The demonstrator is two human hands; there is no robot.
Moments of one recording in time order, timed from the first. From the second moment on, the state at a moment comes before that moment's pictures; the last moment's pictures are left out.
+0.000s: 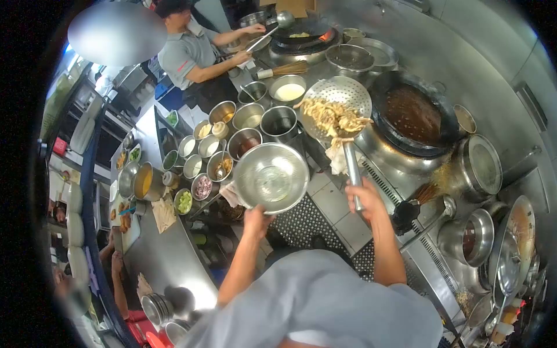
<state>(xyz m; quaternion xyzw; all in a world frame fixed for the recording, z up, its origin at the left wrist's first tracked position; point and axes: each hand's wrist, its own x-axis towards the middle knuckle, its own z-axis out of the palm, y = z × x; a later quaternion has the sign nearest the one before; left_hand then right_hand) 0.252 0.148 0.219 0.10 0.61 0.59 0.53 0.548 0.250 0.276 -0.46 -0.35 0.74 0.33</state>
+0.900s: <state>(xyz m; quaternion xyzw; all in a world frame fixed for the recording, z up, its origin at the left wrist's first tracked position) 0.309 0.189 0.204 0.07 0.47 0.52 0.71 0.582 0.187 0.268 -0.60 -0.52 0.51 0.33</state>
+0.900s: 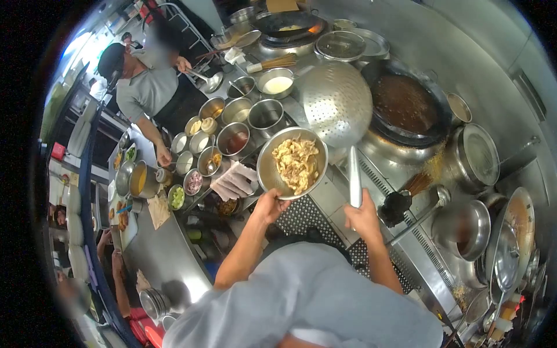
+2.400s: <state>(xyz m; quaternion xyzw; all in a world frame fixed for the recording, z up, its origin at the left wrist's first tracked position) -0.175 -0.071 0.167 -0.22 0.44 0.85 0.19 0.463 0.363 -0.067 -0.37 -0.41 0.83 -0.02</state>
